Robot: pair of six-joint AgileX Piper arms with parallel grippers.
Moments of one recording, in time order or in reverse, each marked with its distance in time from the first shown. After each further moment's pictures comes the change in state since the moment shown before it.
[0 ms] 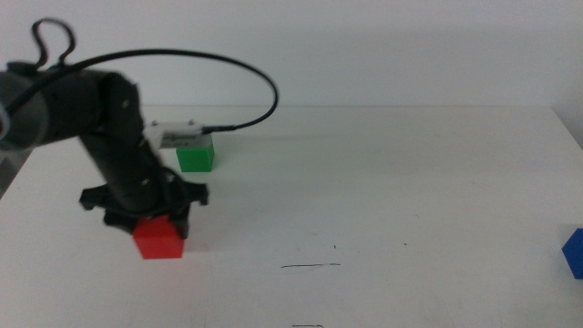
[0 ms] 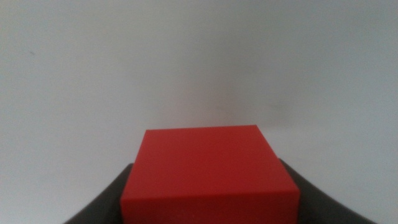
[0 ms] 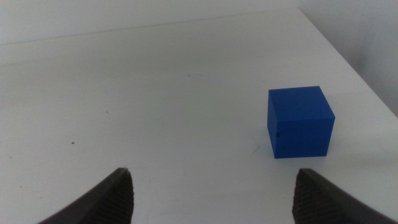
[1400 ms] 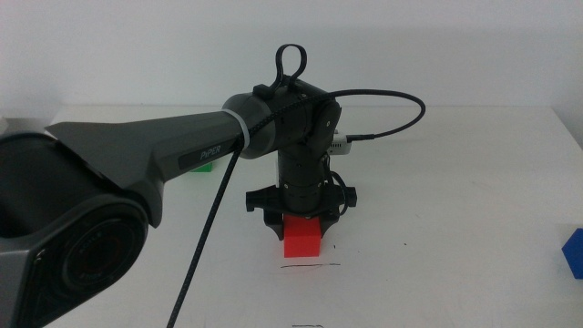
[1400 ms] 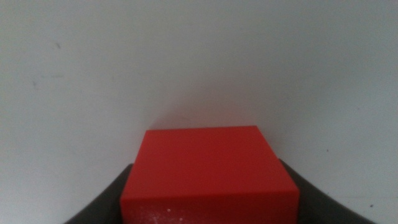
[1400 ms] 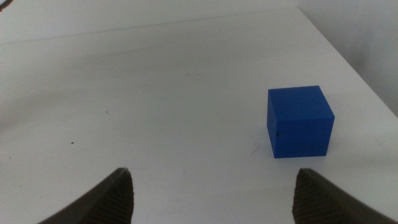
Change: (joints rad) left arm -0.410 0.439 -0.586 0.063 0.178 -0.469; right arm 0.000 0.000 0.000 0.000 0.000 0.000
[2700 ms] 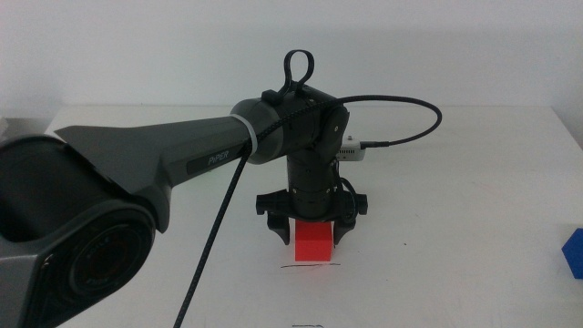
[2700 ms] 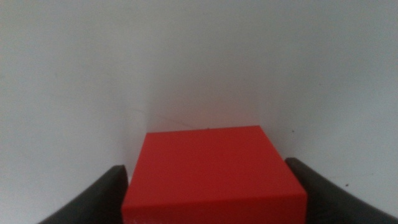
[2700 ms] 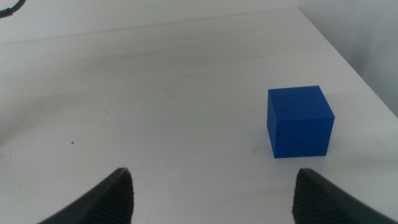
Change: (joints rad) left arm -0.019 0.009 -0.003 -0.034 -0.022 0.076; right arm 0.000 0.000 0.000 0.000 0.000 0.000
